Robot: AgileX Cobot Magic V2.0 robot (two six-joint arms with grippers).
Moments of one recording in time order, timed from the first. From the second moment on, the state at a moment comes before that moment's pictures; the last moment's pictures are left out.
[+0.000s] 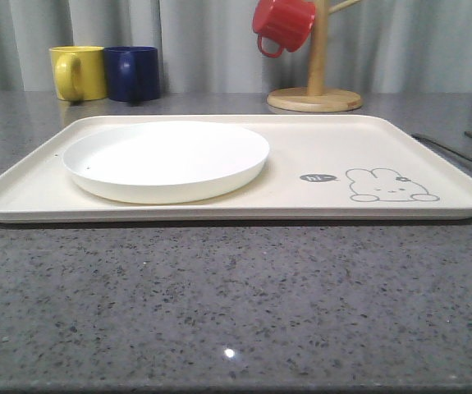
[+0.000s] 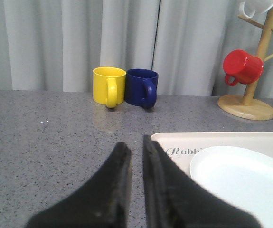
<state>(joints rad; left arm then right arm) -0.08 0.31 -0.38 -0.52 0.22 0.35 0.06 -0.01 0.02 -0.10 0.02 0.16</state>
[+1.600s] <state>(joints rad) -0.08 0.30 -0.38 -0.52 0.22 0.35 0.06 0.94 -0.87 -0.04 0.90 0.14</state>
